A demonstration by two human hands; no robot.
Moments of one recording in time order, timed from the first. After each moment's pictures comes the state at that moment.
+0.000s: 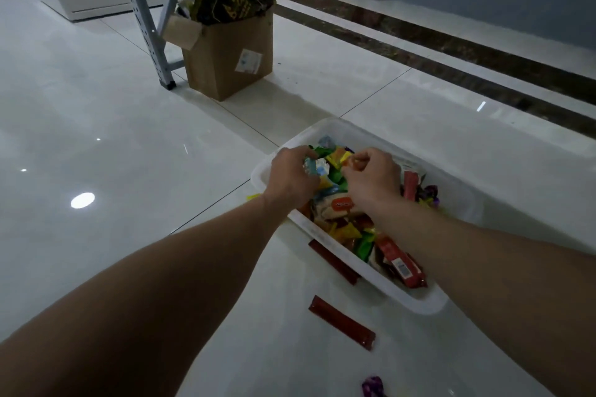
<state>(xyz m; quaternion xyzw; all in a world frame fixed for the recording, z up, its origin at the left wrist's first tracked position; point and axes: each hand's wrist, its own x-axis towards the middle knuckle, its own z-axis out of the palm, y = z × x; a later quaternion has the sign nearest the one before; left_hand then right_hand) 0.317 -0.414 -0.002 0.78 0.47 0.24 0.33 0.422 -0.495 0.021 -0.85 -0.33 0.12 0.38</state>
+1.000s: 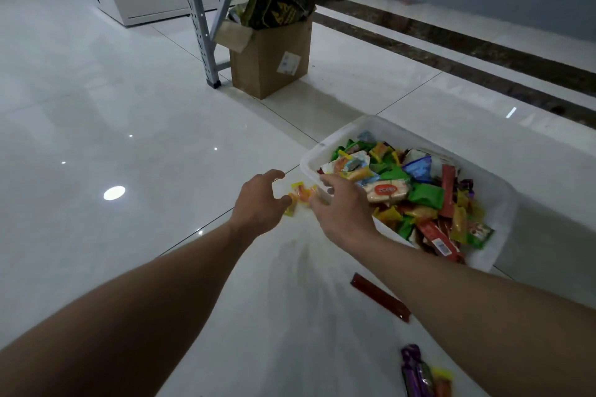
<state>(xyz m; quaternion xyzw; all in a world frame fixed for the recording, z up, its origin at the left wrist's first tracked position) 0.162 -0.427 -0.015 0.77 0.52 0.20 0.32 0.289 -0.515 0.004 -0.80 -0.47 0.17 0.33</state>
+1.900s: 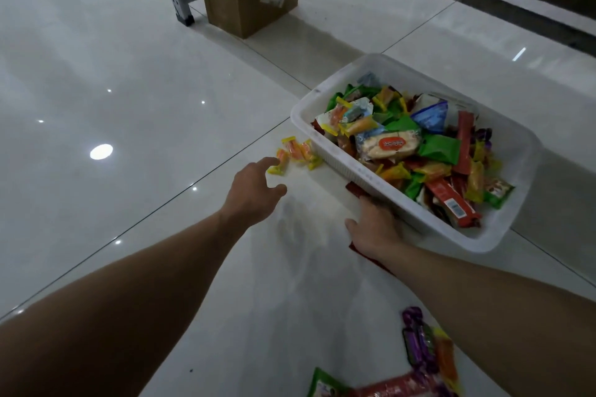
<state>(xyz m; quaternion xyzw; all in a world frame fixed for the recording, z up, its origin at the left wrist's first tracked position) 0.166 -0.428 -0.083 0.77 0.53 0.13 0.35 0.344 -0.555 -0.126 -0.88 -0.40 0.23 0.08</state>
